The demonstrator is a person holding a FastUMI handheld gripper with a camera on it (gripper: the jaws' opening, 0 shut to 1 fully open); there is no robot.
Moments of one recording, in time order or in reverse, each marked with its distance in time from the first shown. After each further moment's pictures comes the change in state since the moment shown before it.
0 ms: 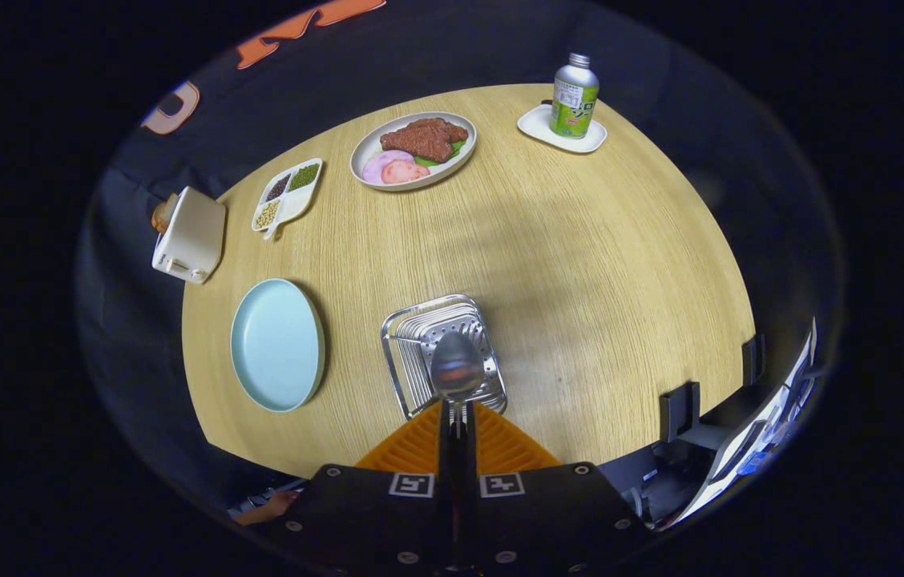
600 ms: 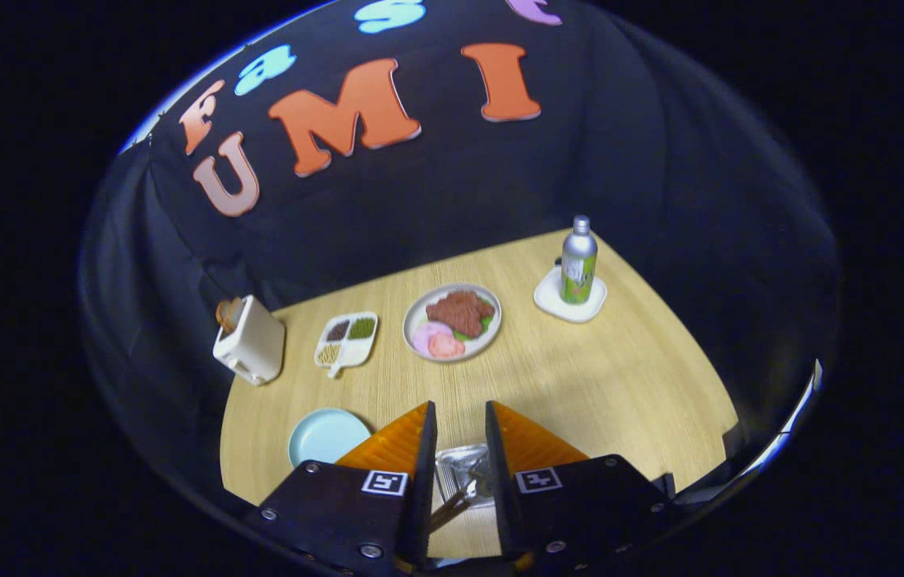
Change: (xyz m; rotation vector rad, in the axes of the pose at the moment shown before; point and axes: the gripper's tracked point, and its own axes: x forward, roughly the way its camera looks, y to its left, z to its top) arm -0.129 0.014 0.138 -0.024 -0.647 0.111
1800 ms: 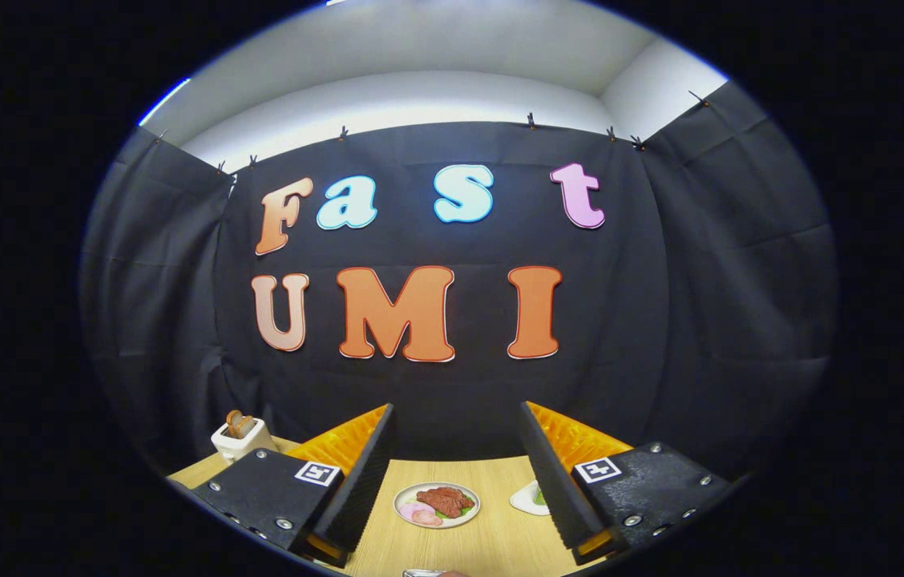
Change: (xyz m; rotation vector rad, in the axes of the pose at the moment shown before) arm -0.104 0.032 0.168 -0.216 -0.687 0.008
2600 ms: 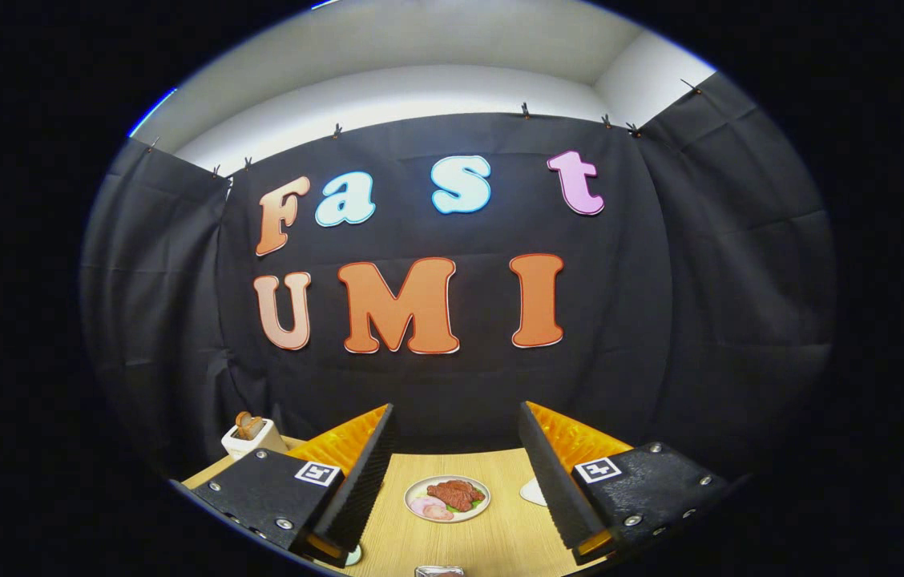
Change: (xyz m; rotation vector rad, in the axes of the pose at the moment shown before) arm -0.002 0.003 -0.008 0.036 0.027 0.019
